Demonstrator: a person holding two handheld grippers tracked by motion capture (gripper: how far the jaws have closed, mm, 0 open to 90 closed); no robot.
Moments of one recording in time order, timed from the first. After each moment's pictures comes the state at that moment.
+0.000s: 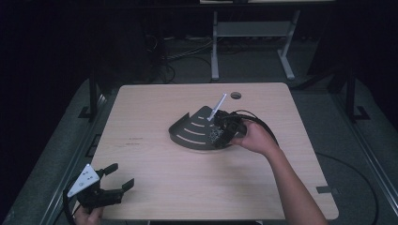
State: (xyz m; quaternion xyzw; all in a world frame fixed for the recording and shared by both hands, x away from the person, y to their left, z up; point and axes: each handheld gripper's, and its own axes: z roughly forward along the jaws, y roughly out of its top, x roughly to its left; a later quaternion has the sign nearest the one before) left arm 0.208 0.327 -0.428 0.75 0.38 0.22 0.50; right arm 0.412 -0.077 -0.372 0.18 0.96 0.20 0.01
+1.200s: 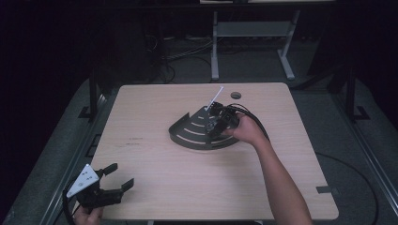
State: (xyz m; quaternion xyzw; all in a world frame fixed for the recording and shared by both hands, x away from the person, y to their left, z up) left arm 0.208 0.327 -0.427 0.74 0.38 0.22 0.51; right arm 0.462 -0.069 -0.397 0.24 0.95 0.21 0.00
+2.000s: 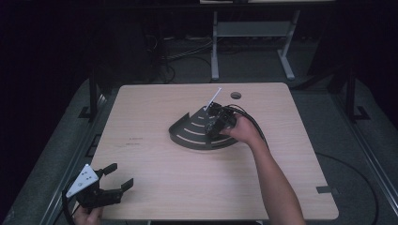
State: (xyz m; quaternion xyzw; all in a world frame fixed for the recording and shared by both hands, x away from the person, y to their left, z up) left arm 0.207 0.328 -0.427 0.74 0.38 0.22 0.51; right arm 0.476 -0.064 -0.416 0.27 0.94 0.19 0.00
